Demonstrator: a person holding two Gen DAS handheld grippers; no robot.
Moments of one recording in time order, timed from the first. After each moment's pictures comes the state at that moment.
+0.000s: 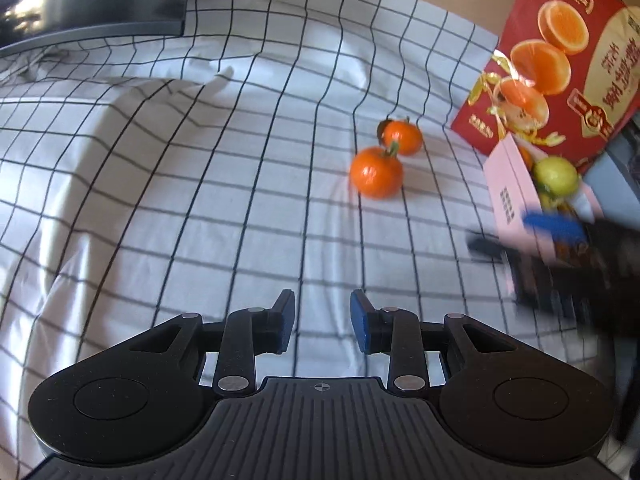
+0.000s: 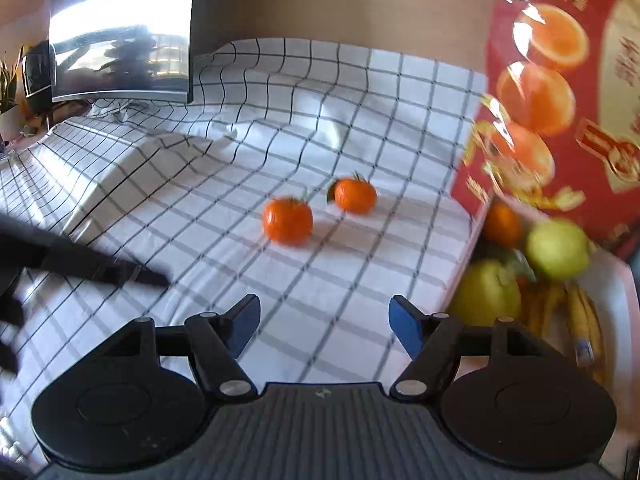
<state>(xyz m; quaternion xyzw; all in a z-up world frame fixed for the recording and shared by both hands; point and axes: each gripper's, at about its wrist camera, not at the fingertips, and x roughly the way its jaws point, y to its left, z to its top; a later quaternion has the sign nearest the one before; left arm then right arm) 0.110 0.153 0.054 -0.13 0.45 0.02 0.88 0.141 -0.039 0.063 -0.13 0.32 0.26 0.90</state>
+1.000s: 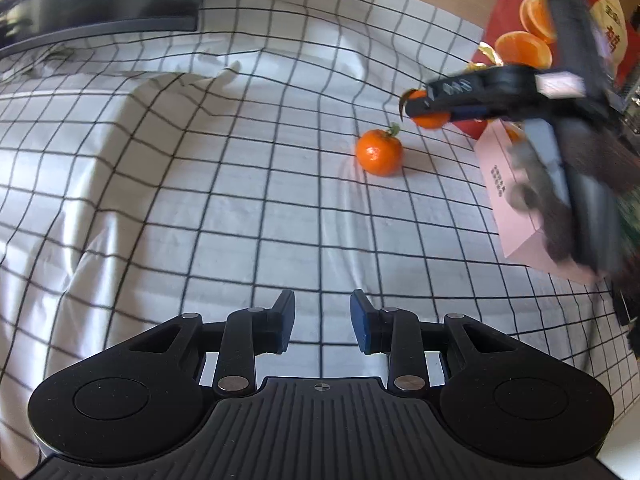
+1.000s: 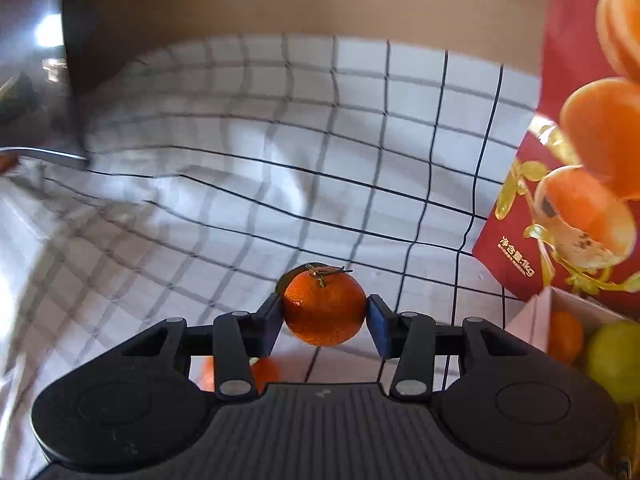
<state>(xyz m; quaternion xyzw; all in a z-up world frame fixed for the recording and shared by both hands) 0.082 0.167 0.056 -0.12 0.45 -0.01 0.89 0.255 0.012 0.077 -0.08 0.37 0.24 0.90</state>
